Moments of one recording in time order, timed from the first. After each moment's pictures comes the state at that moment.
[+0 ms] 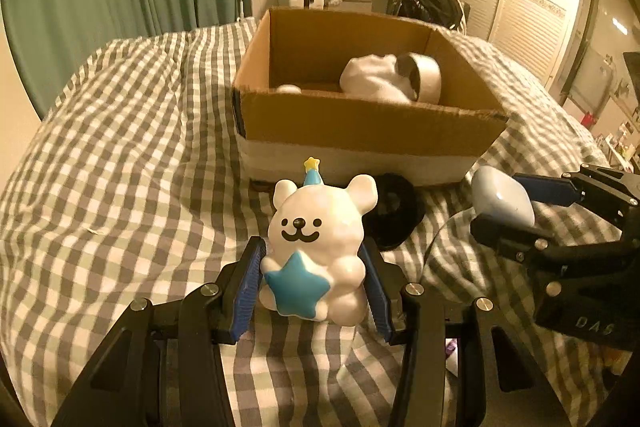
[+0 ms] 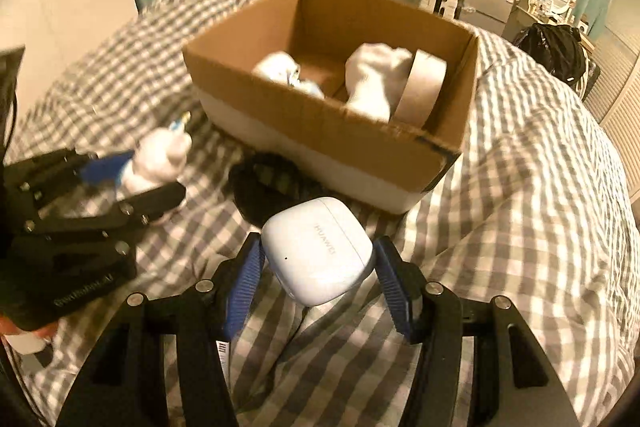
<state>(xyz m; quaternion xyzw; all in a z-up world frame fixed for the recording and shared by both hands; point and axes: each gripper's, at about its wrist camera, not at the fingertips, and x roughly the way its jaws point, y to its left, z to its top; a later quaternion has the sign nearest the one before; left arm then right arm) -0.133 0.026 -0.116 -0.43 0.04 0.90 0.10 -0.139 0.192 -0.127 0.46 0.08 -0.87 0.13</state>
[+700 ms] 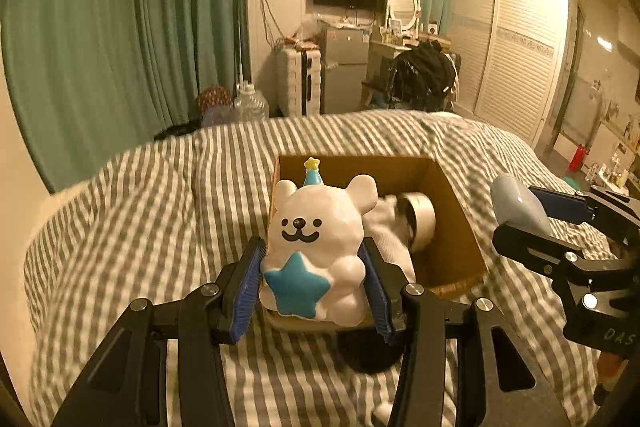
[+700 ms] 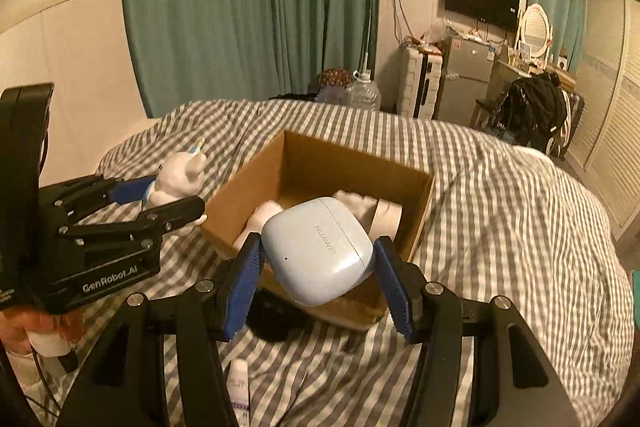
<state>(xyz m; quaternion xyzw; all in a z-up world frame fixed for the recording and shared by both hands) -0.190 0.023 -0.011 -0.33 0.04 0.94 0.11 -0.163 0.202 -0.009 0.33 0.05 -0.93 0.13</state>
